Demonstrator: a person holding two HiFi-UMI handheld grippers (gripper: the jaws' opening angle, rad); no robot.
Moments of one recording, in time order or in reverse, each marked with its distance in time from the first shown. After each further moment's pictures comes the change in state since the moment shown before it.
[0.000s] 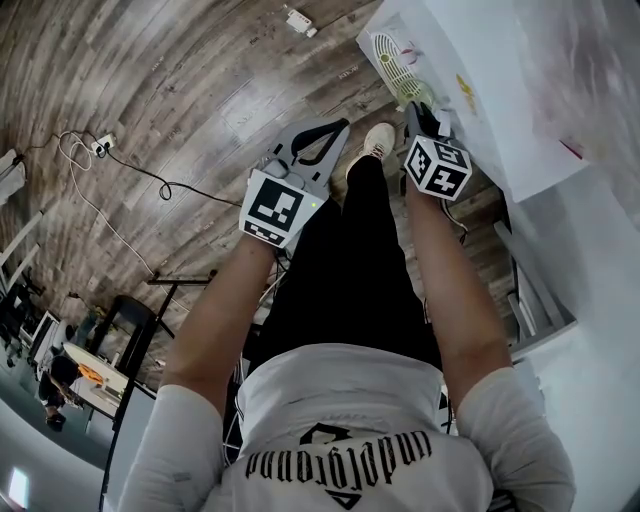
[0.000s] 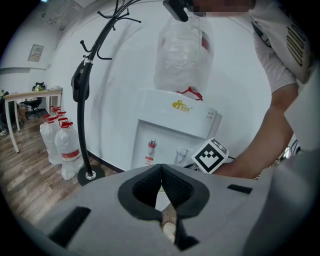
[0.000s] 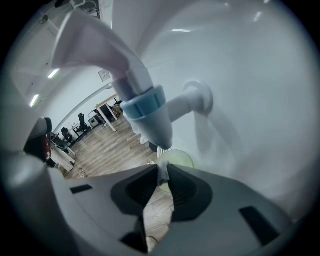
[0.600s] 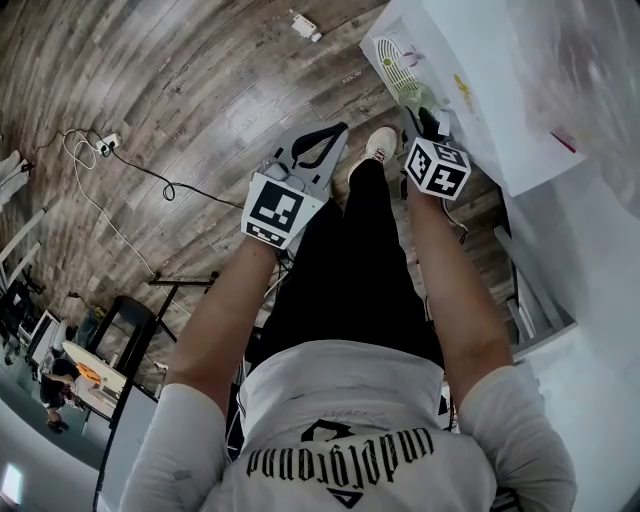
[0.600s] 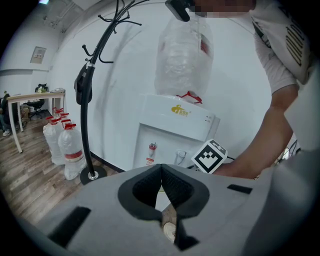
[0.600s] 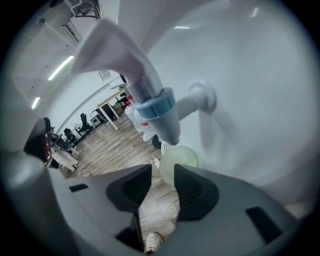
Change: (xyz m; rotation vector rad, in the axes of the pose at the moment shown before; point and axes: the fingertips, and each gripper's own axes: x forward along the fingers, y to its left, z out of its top) left arm -0.015 -0.002 0.006 -0.004 -0.008 0.024; right arm -0.005 0.008 -0.004 0.009 0.037 0.024
